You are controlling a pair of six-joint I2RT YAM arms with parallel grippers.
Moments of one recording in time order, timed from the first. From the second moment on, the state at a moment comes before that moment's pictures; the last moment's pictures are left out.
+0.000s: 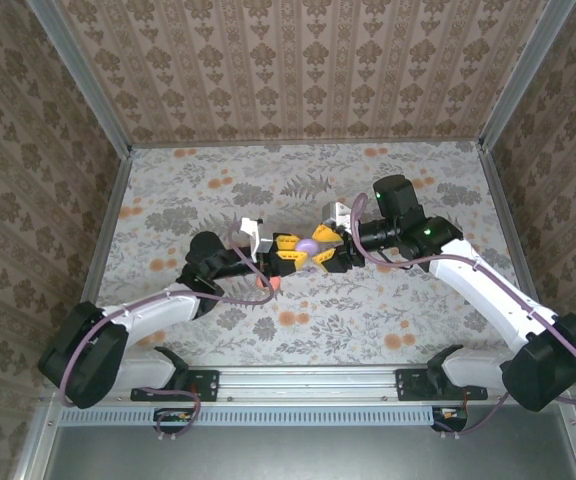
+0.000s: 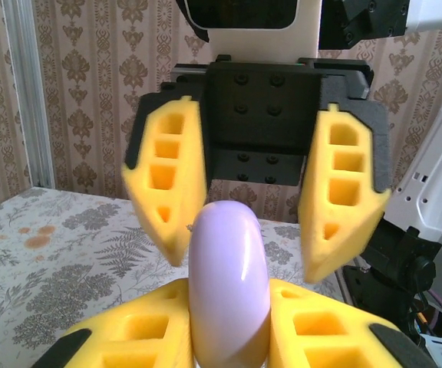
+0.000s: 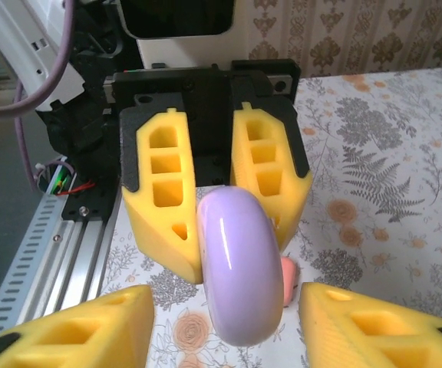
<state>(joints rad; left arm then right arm) -0.69 1.26 0.49 0.92 0.84 -0.19 0.47 1.25 1.08 -0.49 -0.90 -0.54</state>
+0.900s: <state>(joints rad) -0.75 1.12 0.63 0.30 0.76 0.22 0.56 1.25 1.16 -0.82 -0.51 -0.87</state>
